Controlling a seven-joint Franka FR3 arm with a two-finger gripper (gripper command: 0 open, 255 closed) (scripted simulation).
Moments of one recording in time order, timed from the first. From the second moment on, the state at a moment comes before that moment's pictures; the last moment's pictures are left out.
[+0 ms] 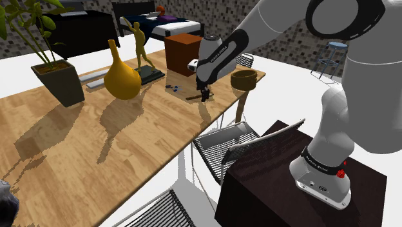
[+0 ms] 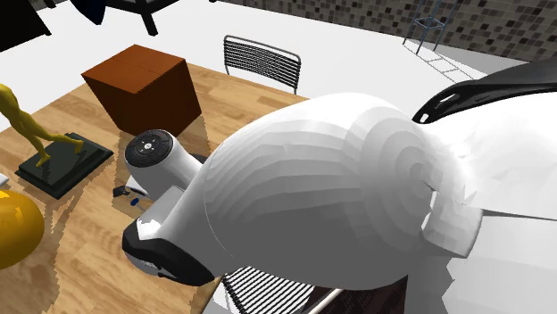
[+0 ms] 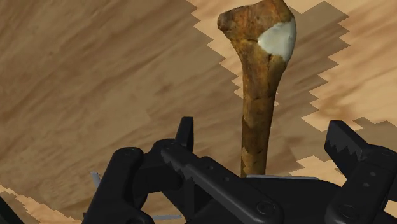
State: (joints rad) arm 0.74 0.36 -0.63 -2.17 0.20 2.67 -1.12
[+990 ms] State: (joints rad) arm 0.76 0.34 -0.64 -2.17 0.17 2.65 -1.11
